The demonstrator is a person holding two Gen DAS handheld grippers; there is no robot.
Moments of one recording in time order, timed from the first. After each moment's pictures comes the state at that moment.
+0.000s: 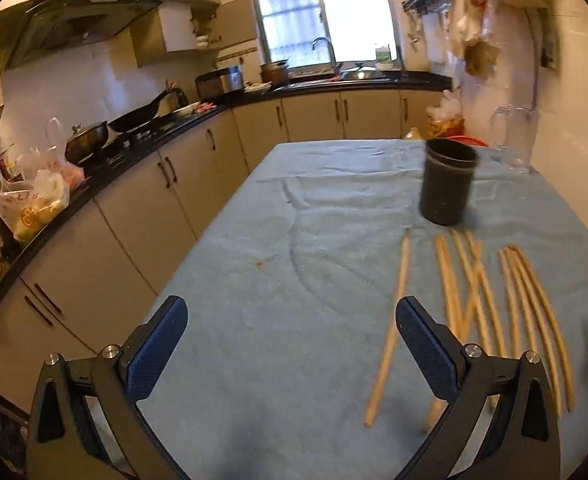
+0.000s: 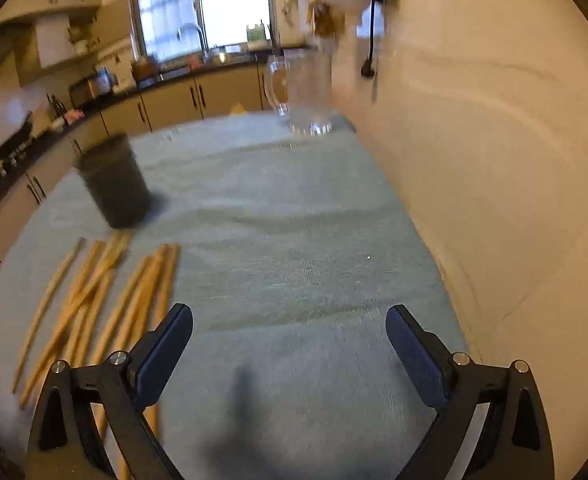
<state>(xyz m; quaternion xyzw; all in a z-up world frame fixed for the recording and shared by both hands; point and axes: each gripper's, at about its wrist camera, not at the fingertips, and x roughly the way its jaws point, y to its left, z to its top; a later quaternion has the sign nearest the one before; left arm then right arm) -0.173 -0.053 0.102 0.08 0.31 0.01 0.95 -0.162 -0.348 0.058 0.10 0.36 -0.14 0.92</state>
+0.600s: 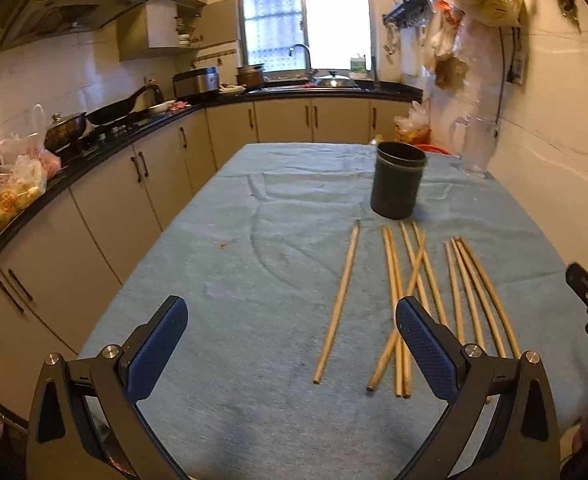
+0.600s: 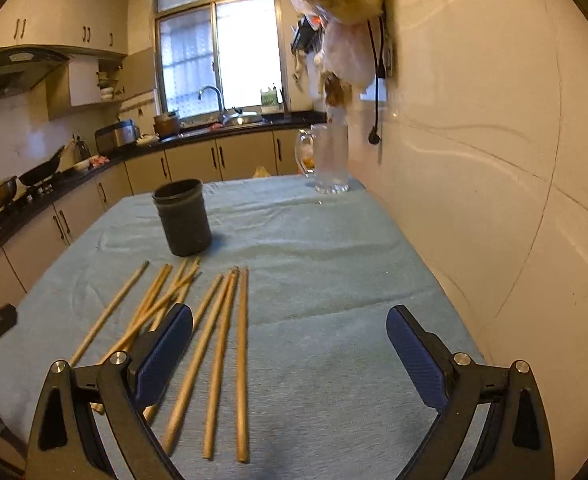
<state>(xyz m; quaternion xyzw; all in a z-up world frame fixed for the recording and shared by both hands) -0.205 -0.060 0.104 0.05 0.32 -0.05 0.95 -0.217 -0.294 0.082 0.08 0.26 -0.14 0.95</state>
